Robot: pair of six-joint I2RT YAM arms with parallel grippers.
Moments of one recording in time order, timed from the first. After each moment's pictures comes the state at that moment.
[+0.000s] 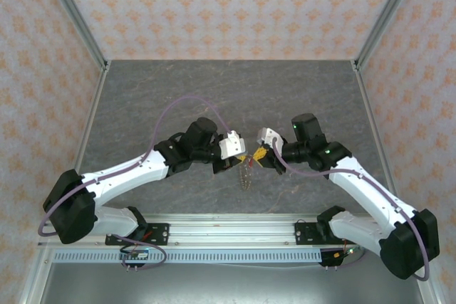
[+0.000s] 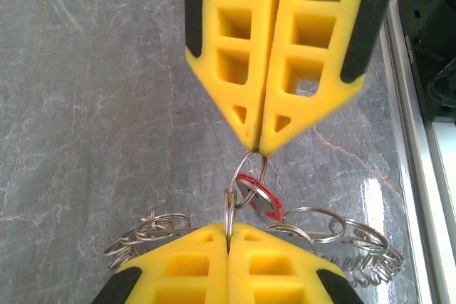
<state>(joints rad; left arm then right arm) -0.78 1.31 0.86 -0.18 0.41 0.40 0.48 1.02 0.75 -0.51 -0.75 -0.52</state>
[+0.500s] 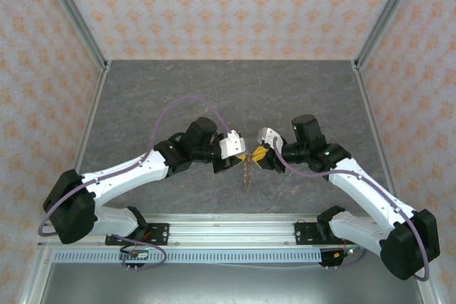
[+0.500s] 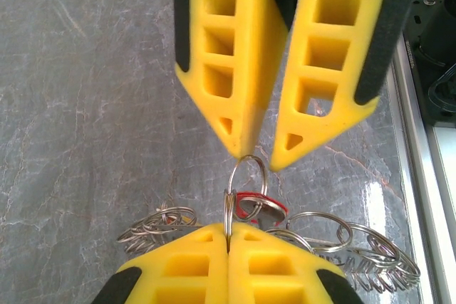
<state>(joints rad) -0.78 1.31 0.86 -0.17 0.41 0.40 0.48 1.02 0.71 -0.43 -0.77 -0.46</state>
